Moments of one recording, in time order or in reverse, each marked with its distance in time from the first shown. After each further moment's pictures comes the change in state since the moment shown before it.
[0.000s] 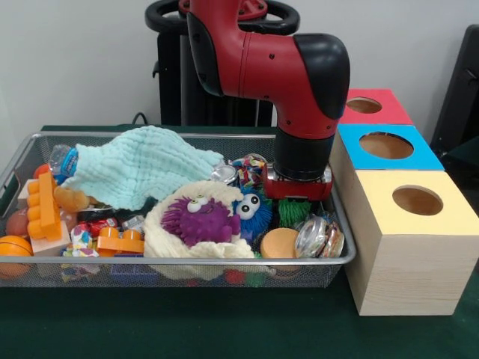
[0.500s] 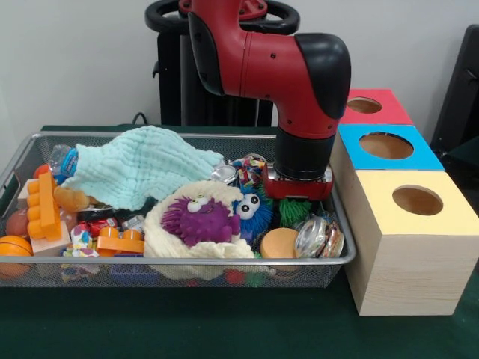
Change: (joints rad) arm 0.008 0.000 -0.001 0.000 0.001 -0.005 0.000
